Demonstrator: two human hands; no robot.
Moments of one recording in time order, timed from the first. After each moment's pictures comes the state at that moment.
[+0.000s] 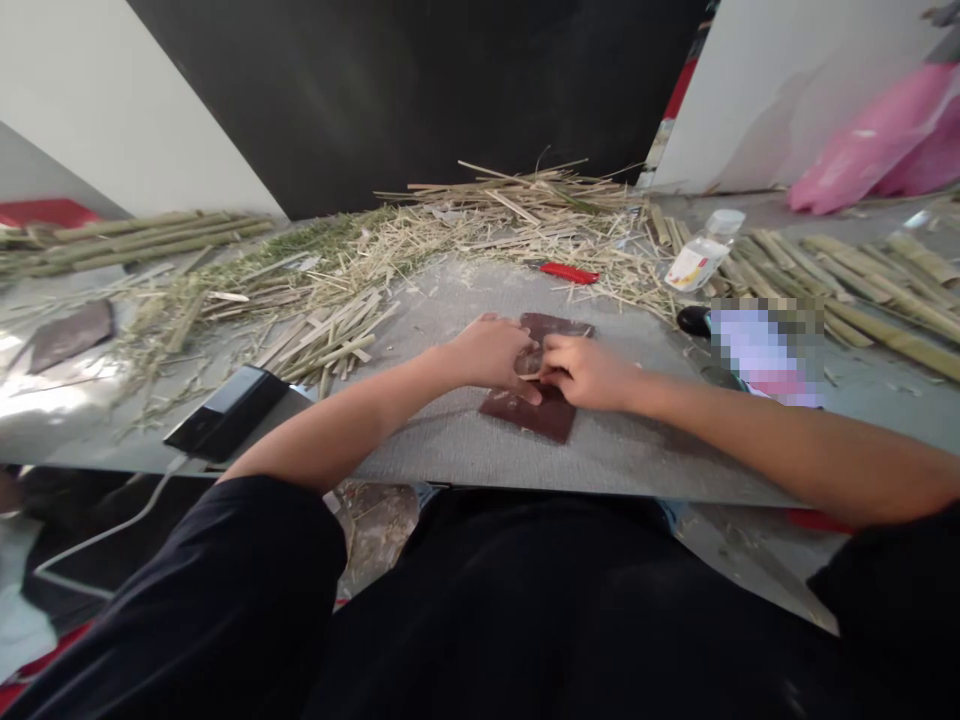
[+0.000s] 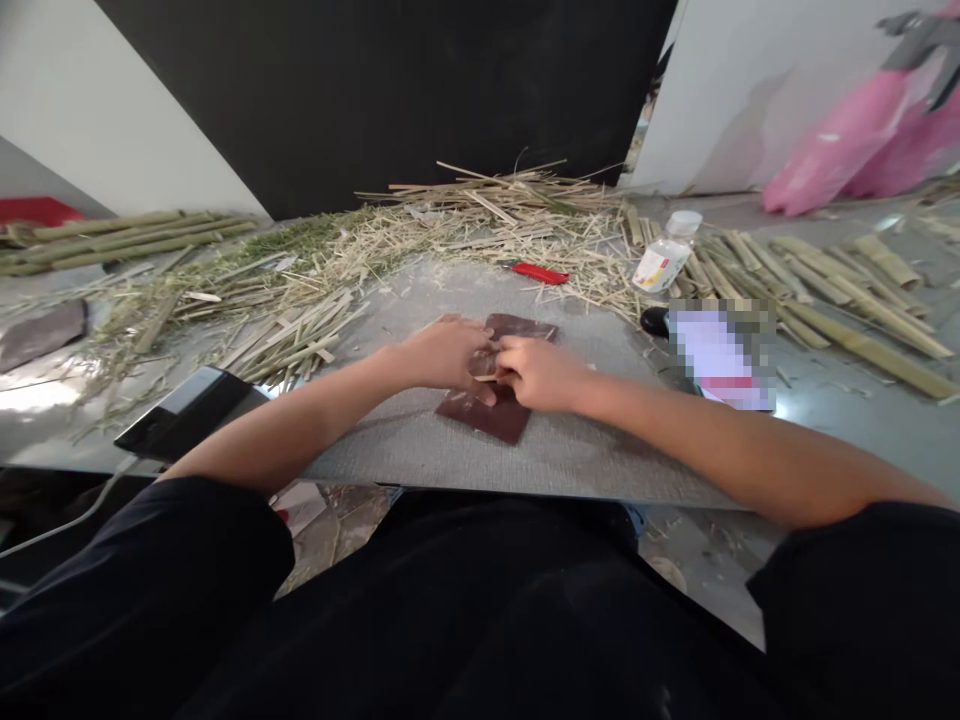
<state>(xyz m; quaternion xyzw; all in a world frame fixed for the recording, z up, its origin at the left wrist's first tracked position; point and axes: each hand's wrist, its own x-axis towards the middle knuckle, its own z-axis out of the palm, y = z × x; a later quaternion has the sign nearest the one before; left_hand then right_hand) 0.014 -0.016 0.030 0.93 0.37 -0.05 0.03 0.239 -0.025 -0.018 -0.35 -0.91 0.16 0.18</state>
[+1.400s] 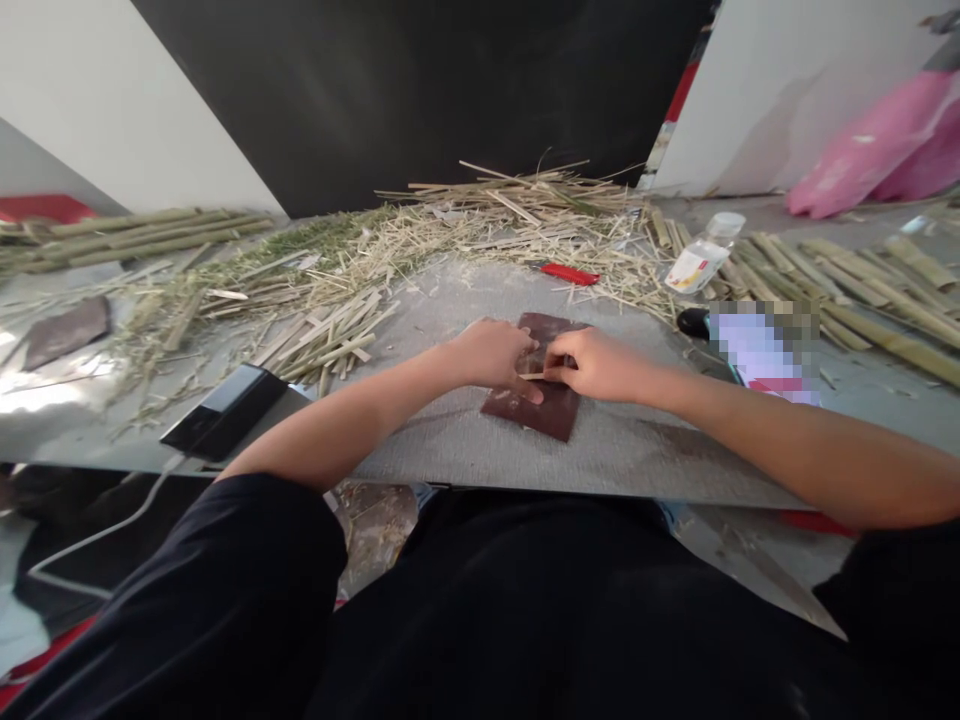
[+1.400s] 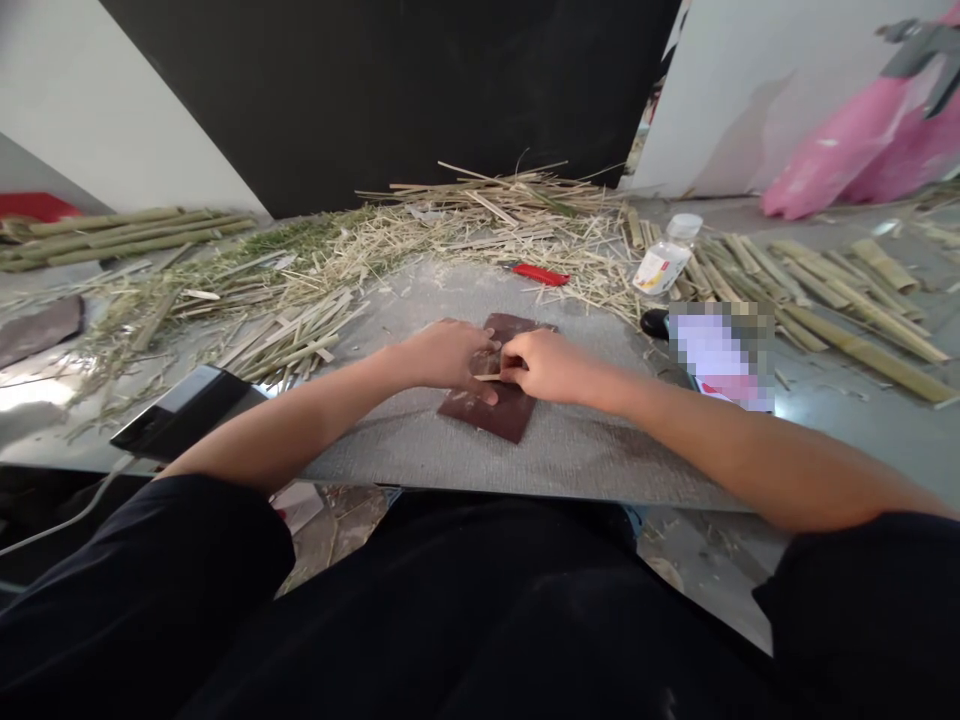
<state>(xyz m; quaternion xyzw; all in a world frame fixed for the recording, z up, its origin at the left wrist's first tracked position) 0.013 -0.017 0.031 0.93 0.37 -0.06 0.03 0.236 -0.037 0.009 -0.42 -0.88 0.20 0.13</state>
